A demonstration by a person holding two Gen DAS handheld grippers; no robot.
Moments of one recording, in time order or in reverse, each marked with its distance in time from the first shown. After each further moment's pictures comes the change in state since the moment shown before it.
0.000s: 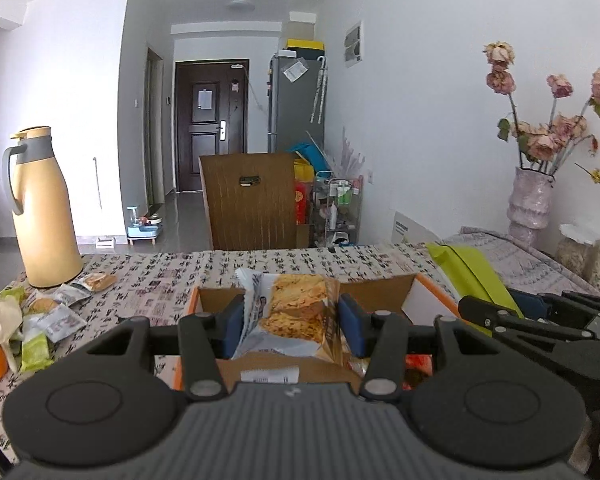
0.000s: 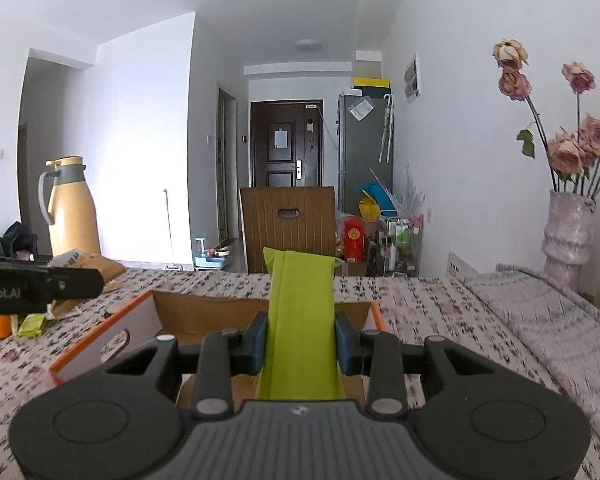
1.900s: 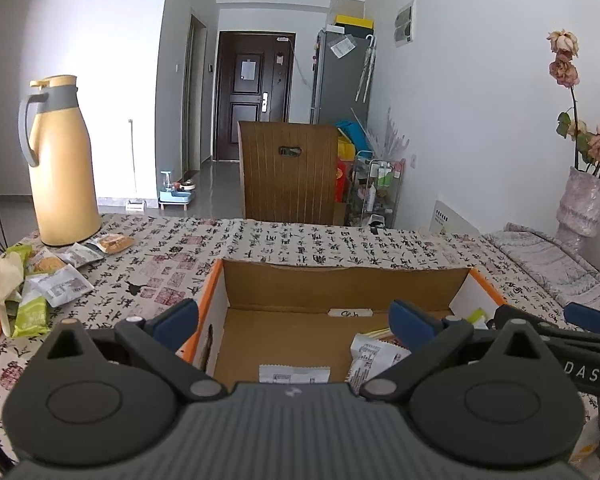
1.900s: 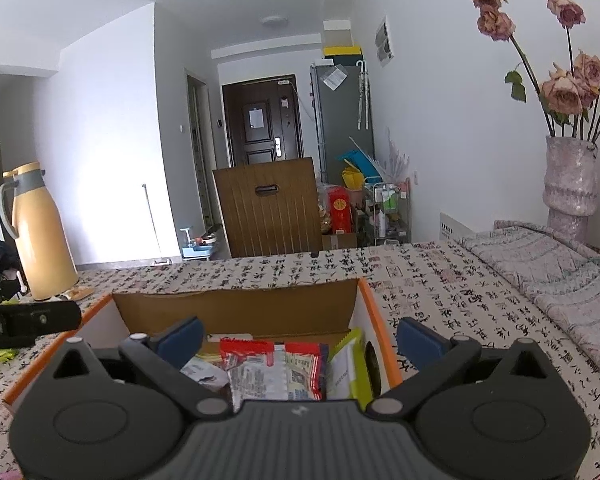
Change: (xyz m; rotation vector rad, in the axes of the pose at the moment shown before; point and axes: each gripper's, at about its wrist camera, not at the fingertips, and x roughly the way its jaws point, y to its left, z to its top) left arm 0.051 0.016 -0.011 -0.095 0.076 0.103; right arm 0.051 -0.026 -0.007 0.119 0.072 -0.026
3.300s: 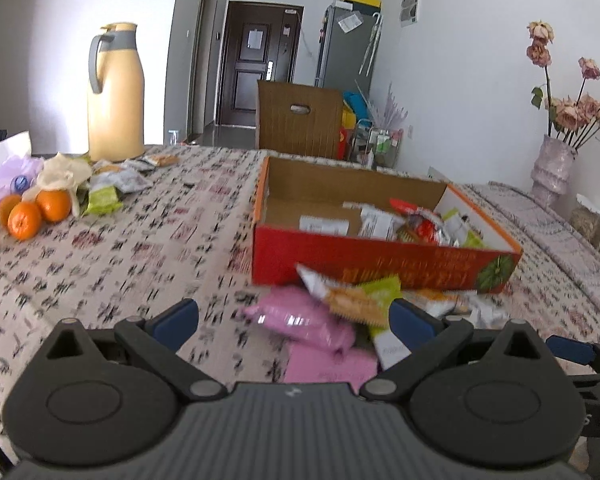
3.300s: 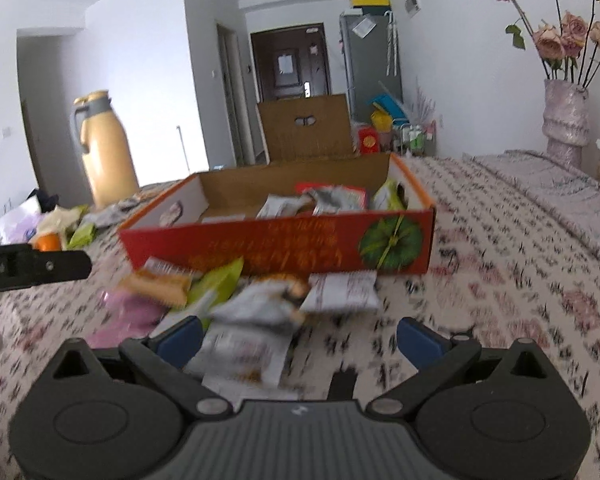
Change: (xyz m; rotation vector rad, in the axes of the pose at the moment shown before) left arm -0.132 0.050 -0.106 -0.048 0.102 -0.023; right arm -0.139 0.038 -0.112 -0.026 0.200 0.091
